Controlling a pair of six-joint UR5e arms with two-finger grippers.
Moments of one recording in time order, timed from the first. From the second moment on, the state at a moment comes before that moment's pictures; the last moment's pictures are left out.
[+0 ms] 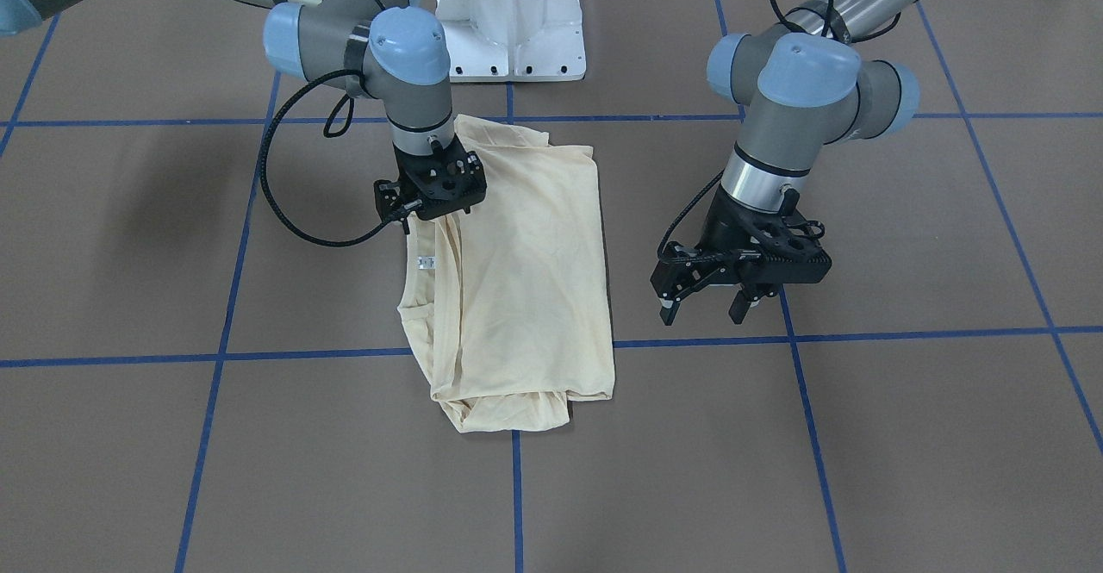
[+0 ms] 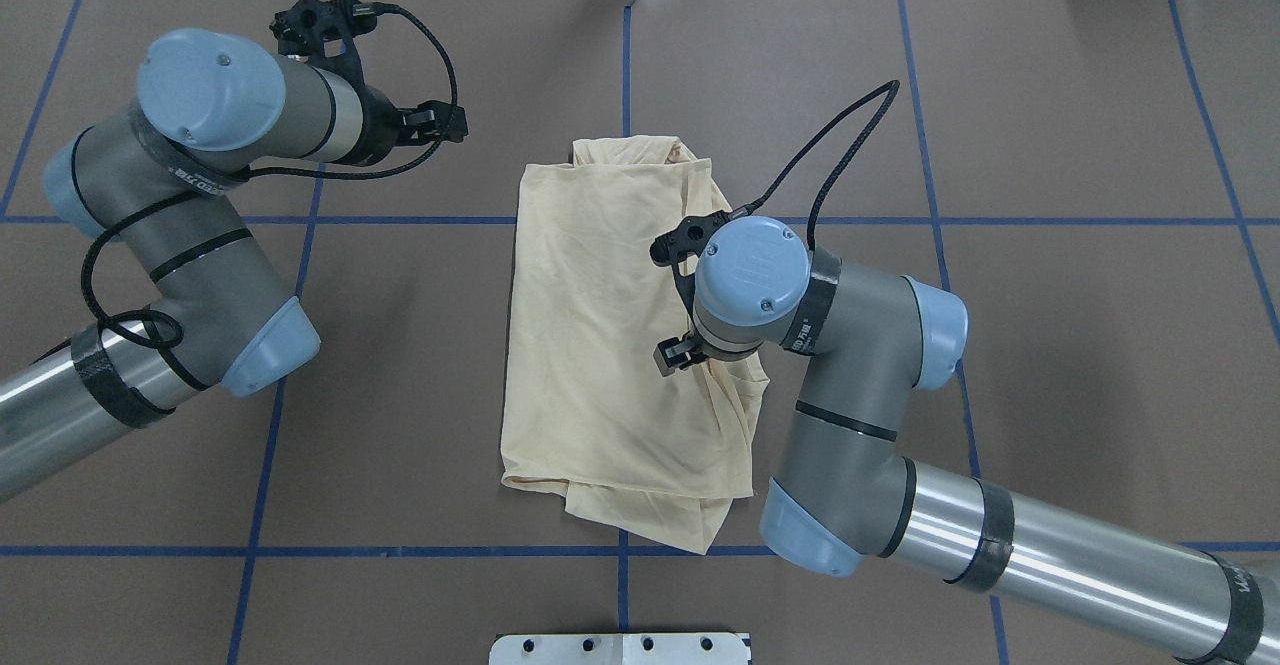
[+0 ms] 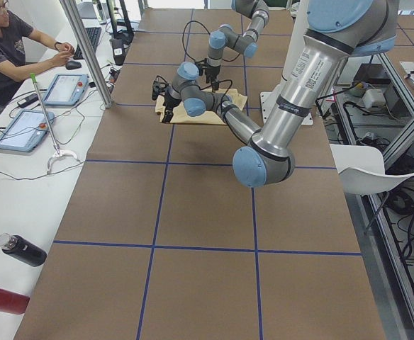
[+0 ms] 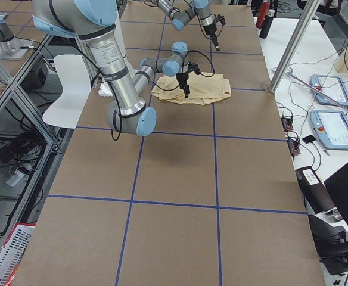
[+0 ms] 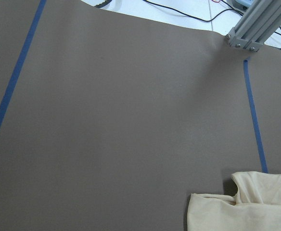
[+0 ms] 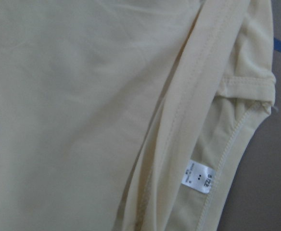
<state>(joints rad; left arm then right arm) -0.77 -2.10 -1.61 -2.06 -1.74 -1.23 0.47 -0.94 1.63 -1.53 1.75 0.82</state>
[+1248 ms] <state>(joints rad) -0.77 -2.10 -1.61 -2.06 -1.74 -1.23 0.51 -0.96 1.57 -1.50 1.77 0.82</state>
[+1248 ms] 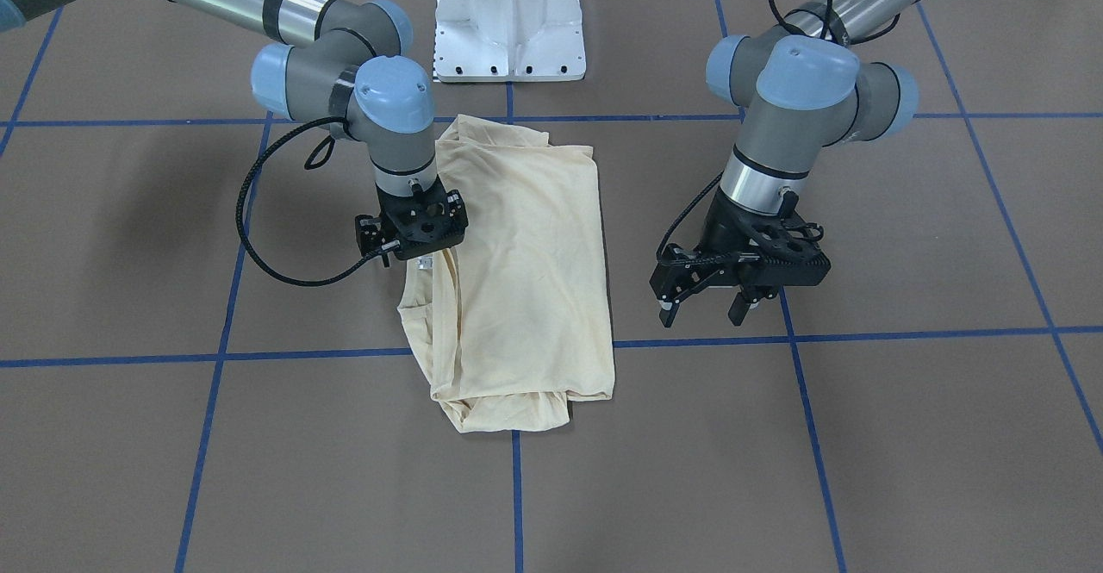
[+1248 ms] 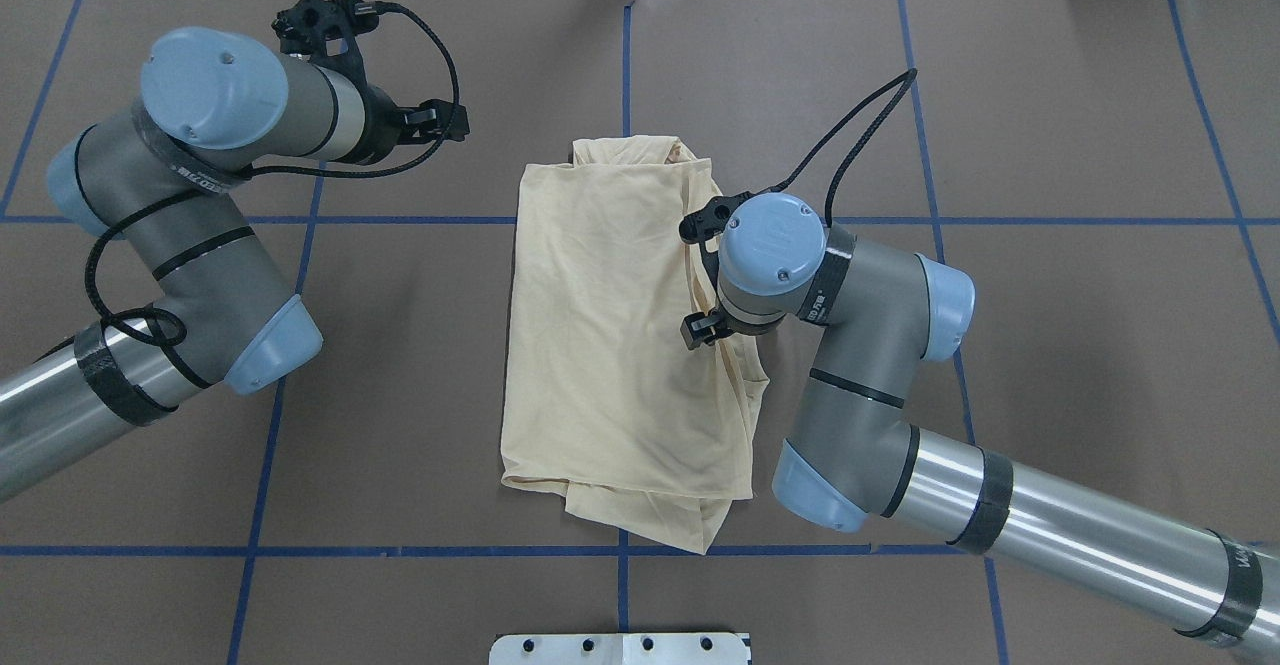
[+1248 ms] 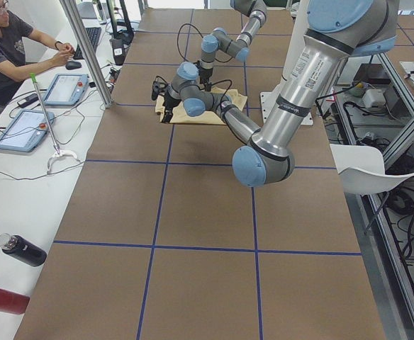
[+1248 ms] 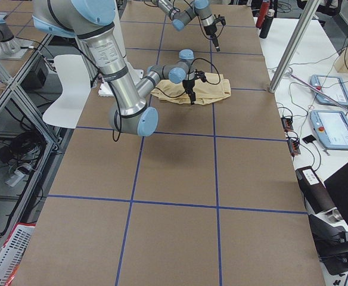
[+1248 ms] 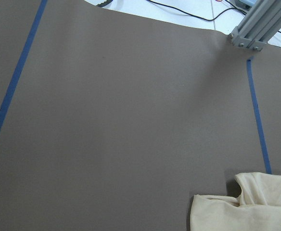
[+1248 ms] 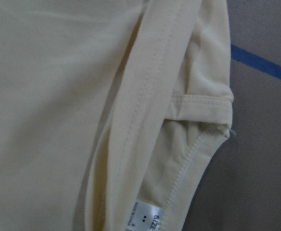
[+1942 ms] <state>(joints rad) -0.77 -2.11 -1.61 -2.06 -1.74 -1.23 0.54 -1.03 1.67 -1.59 1.78 0.82</state>
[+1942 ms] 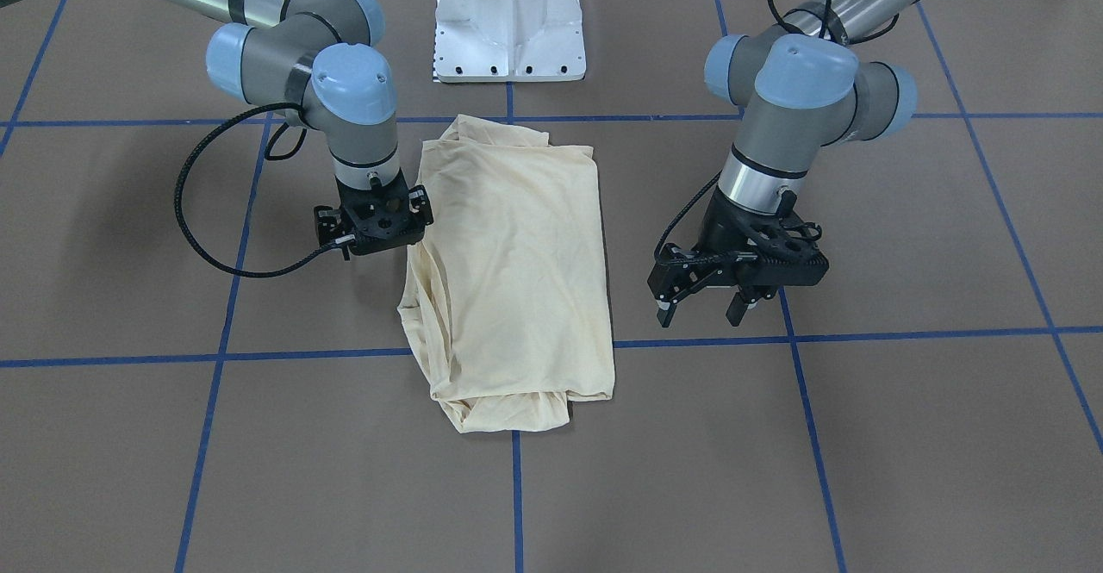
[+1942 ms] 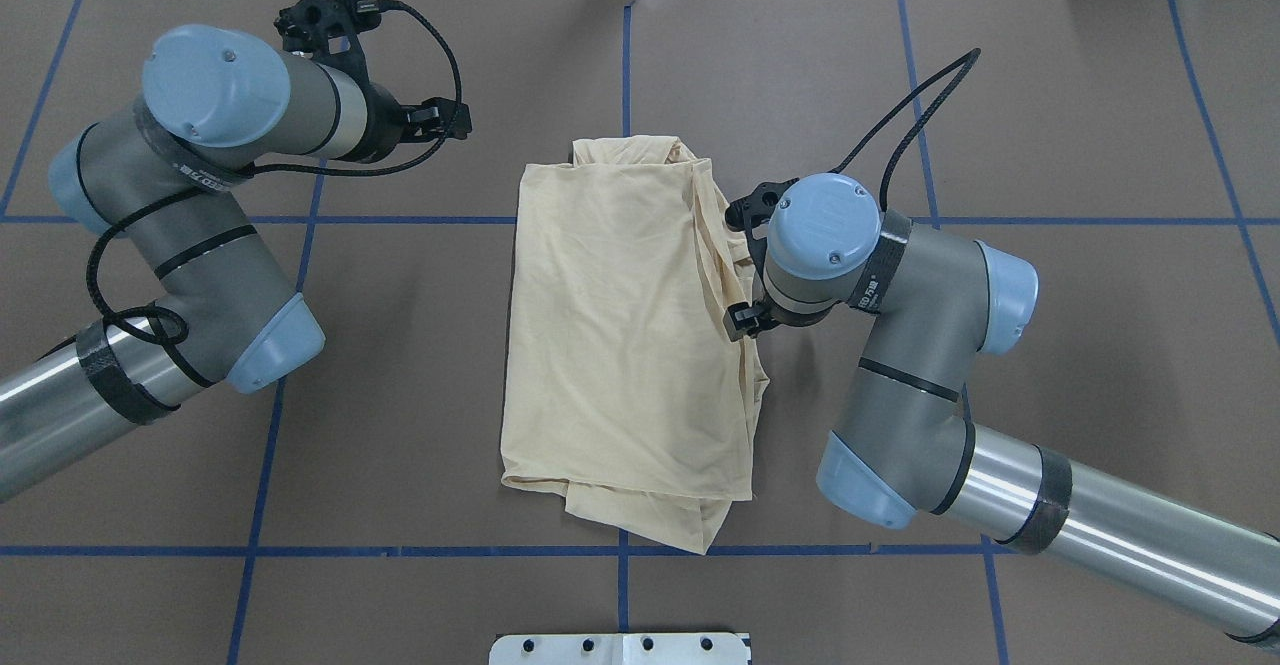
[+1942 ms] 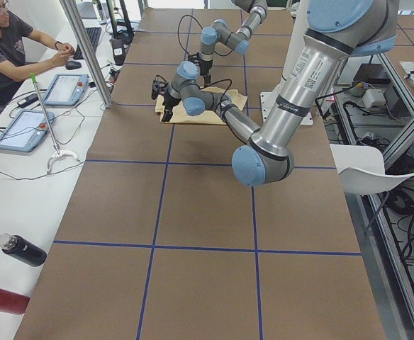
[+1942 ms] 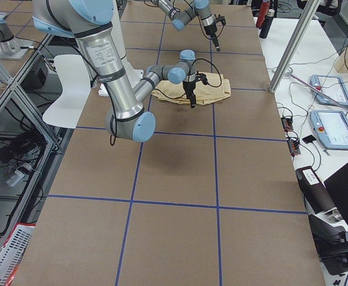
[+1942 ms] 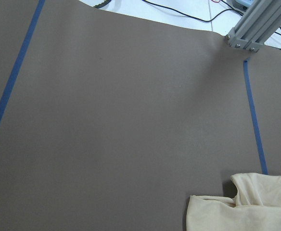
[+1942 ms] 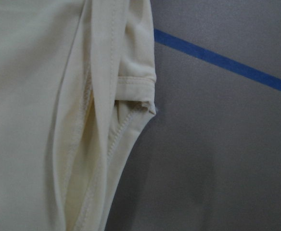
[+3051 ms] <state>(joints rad) -0.77 -2.10 -1.61 -2.06 -1.74 -1.23 0.61 -0.80 1.34 -1.44 1.76 0.80</state>
